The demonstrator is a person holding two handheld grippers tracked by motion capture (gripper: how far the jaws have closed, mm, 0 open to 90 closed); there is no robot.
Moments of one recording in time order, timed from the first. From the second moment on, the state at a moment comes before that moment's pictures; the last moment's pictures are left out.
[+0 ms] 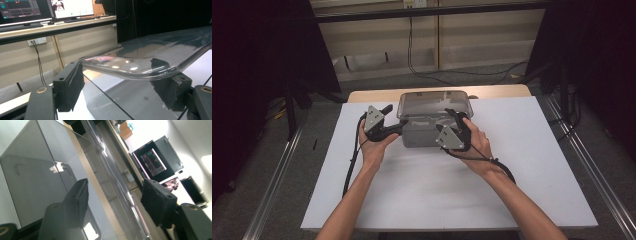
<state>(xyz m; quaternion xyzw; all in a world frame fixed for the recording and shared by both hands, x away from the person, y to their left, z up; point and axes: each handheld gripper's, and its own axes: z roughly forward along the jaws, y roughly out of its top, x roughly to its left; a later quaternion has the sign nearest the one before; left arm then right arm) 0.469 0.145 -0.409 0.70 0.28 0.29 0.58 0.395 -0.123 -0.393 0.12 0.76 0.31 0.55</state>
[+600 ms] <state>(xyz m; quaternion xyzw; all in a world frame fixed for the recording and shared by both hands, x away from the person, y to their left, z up) 0.469 0.144 -0.405 0.70 0.28 0.29 0.59 0.408 -0.168 -0.388 0.24 0.74 0.43 0.46</state>
